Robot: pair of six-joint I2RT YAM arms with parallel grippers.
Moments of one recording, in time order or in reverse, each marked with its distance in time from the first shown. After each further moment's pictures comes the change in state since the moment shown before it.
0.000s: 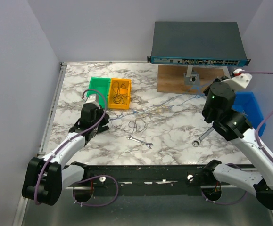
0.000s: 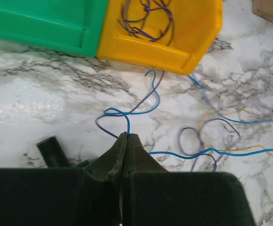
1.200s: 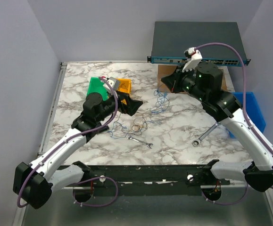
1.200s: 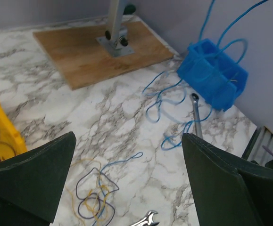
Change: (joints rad) left arm -0.248 -0.065 0.263 0.132 0.240 0.115; right arm -0.007 0.243 0.332 -0.105 -1.054 -0.146
